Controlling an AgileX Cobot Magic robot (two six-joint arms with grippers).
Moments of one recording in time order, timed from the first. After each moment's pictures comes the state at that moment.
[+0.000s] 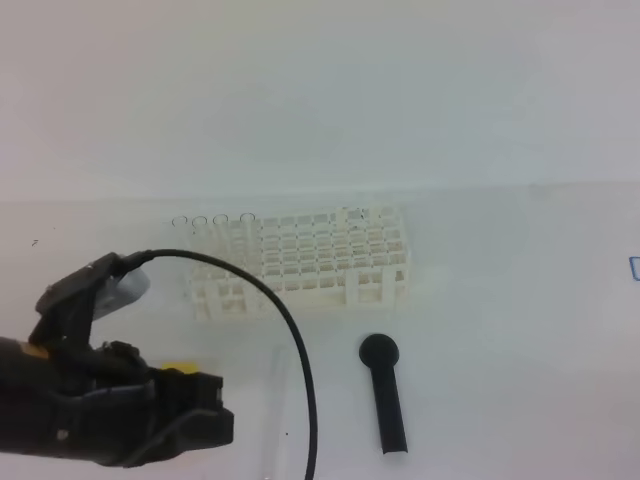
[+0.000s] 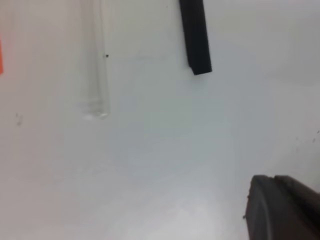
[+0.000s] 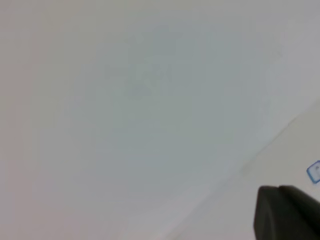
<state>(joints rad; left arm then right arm) -0.39 1.10 -0.73 -0.59 0.86 0.13 -0.11 -0.01 0.00 0.98 0.09 -0.28</state>
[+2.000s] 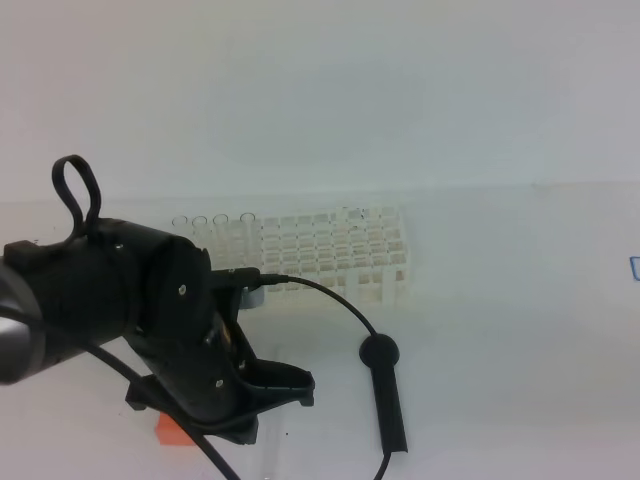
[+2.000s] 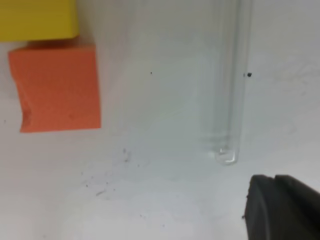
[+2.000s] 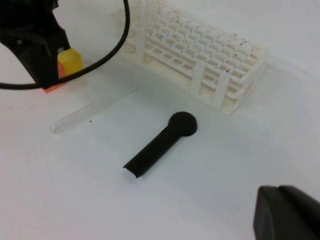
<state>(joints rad) -0.67 1.58 -1.01 -0.03 0.82 -0.41 0.20 0.57 -0.45 0.74 0.59 -0.99</state>
